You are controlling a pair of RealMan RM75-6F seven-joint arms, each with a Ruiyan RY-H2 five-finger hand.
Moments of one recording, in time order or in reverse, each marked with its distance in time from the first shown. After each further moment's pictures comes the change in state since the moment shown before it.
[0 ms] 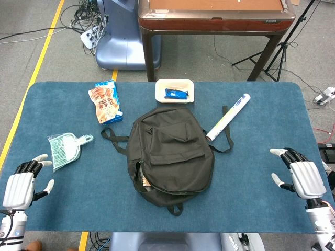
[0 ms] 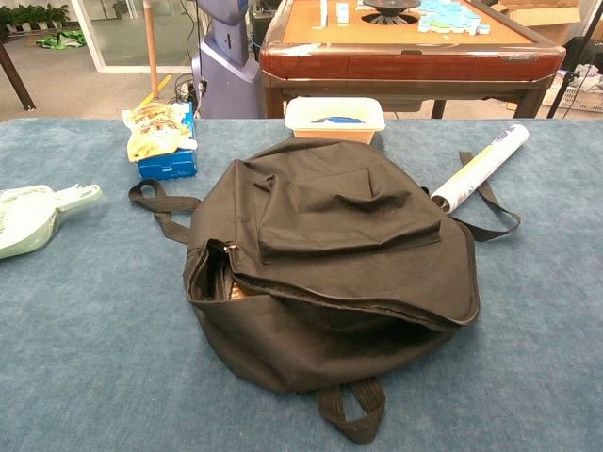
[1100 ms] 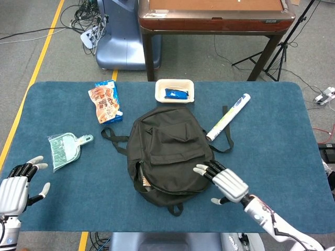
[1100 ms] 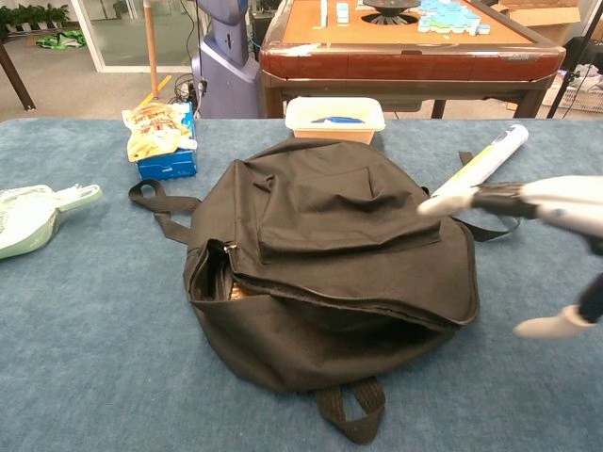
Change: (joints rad) left arm 0.035 0.064 0.024 -0.066 0.057 0.052 -0.021; right arm 0.316 -0.167 -0.031 -0.146 -0.120 -0.463 -0.116
